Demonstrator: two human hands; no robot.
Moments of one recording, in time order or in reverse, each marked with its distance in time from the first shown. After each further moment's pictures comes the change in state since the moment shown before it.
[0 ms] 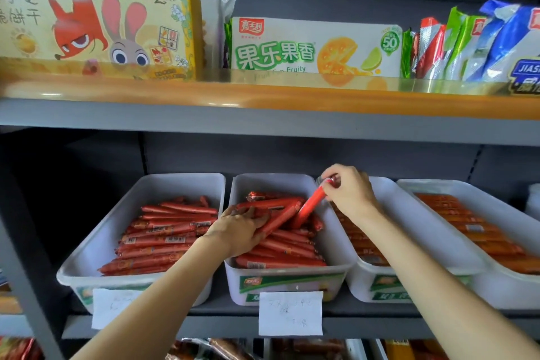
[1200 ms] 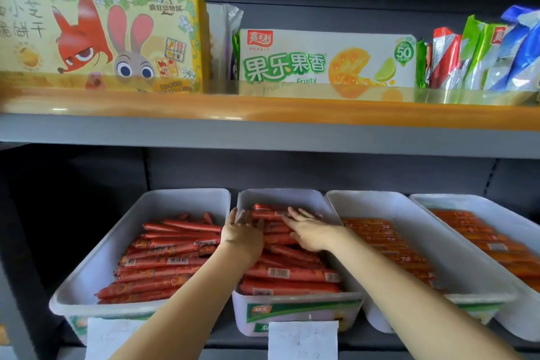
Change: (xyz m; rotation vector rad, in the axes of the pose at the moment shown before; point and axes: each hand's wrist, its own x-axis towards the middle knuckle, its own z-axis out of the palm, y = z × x) left_hand 0.028 0.001 -0.001 0.146 0.000 -0.230; right_hand 0.023 0.006 0.096 -0.591 -0.774 -0.224
